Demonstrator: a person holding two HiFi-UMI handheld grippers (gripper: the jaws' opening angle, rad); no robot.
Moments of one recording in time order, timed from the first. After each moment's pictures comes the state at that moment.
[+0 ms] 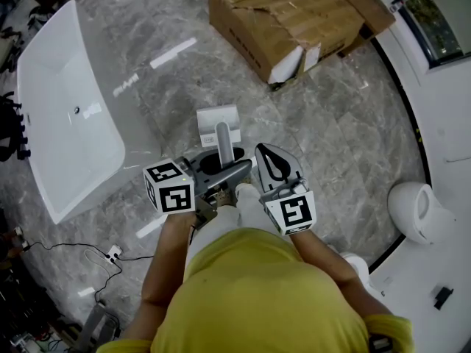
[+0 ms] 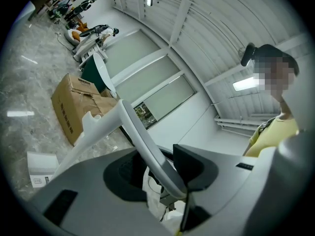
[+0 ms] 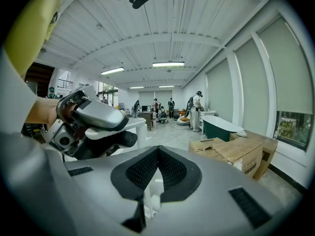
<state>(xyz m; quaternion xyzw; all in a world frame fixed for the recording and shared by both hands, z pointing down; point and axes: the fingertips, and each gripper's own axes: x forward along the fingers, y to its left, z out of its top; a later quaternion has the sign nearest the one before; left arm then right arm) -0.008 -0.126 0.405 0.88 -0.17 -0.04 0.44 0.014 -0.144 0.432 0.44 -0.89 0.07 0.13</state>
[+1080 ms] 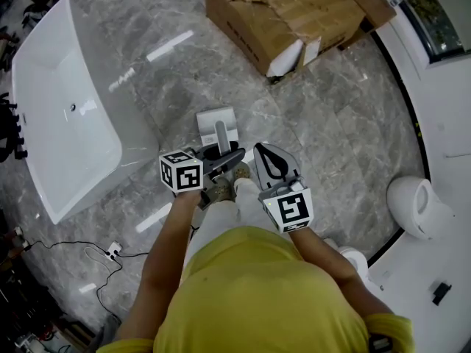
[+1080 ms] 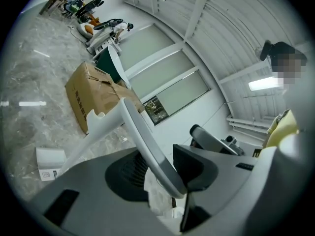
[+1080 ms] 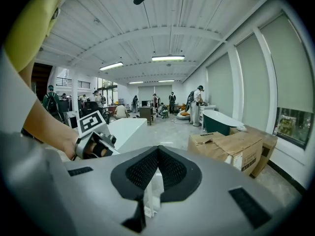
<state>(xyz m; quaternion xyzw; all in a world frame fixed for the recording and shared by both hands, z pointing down) -0.011 -0.146 0.528 0.85 -0.20 0.00 0.49 0.014 -0.144 0.459 0.43 -0.88 0.09 0.16</state>
